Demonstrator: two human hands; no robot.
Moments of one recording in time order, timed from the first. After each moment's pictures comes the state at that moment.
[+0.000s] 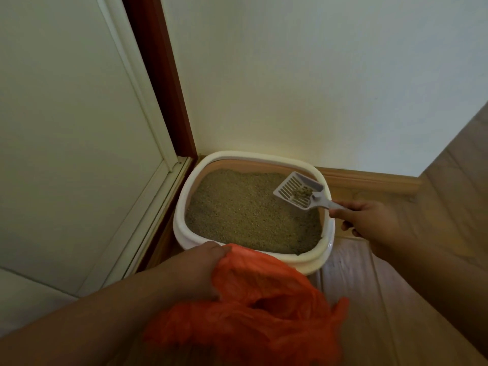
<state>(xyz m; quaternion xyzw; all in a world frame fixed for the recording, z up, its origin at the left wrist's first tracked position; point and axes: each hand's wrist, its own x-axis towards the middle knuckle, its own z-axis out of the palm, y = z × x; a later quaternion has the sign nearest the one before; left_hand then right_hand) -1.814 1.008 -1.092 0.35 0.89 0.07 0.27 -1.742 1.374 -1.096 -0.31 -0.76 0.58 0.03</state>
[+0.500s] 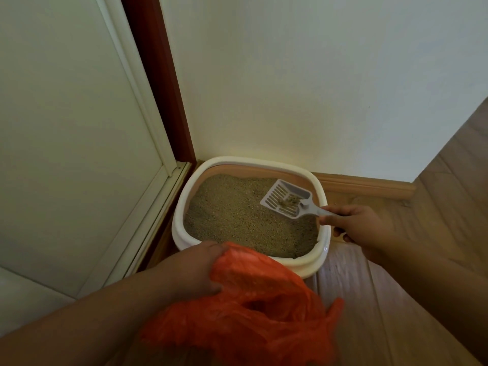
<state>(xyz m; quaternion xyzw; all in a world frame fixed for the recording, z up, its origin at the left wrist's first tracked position) -1.816 1.009 -1.089 0.35 0.90 0.10 0.24 -1.739 1.365 -1.085 -0.28 -0.75 0.60 -0.01</state>
